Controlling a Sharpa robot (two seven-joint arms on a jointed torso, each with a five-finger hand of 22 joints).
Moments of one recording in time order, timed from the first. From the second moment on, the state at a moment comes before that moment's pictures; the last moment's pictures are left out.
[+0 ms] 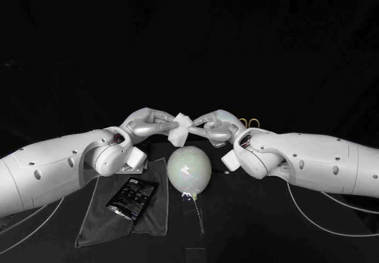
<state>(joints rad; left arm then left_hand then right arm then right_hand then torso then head) 1.32 -0.70 -0.13 1.38 -0.26 -0.08 0.29 1.40 -0.04 0.60 0.01 0.04 0.96 0.15 0.39 0.30 1.23 0.11 0.07 0.07 1.01 0.08 0.41 0.33 0.15 0.75 0.24 0.45 0.41 1.31 -0.77 -0.18 1.57 -0.42 -0.48 0.21 1.38 -0.04 0.48 0.09 0.05 1.01 0.11 0.25 0.46 1.45 0.04 1.39 1.31 1.47 -0.03 1.56 1.31 0.03 1.46 0.09 1.48 1.31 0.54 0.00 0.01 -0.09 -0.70</state>
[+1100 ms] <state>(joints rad) 1.32 -0.69 -0.13 1.38 -0.28 -0.18 0.25 1.38 -0.07 0.58 0.00 0.04 0.93 0.18 0.38 0.40 1.18 0.13 0.06 0.07 1.02 0.09 0.42 0.35 0.15 0.70 0.25 0.47 0.44 1.31 -0.80 -0.18 1.63 -0.40 -0.46 0.24 1.36 -0.01 0.52 0.06 0.05 1.04 0.09 0.28 0.46 1.46 0.02 1.43 1.31 1.47 -0.05 1.57 1.31 0.03 1.46 0.07 1.52 1.31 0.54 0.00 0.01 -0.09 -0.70</state>
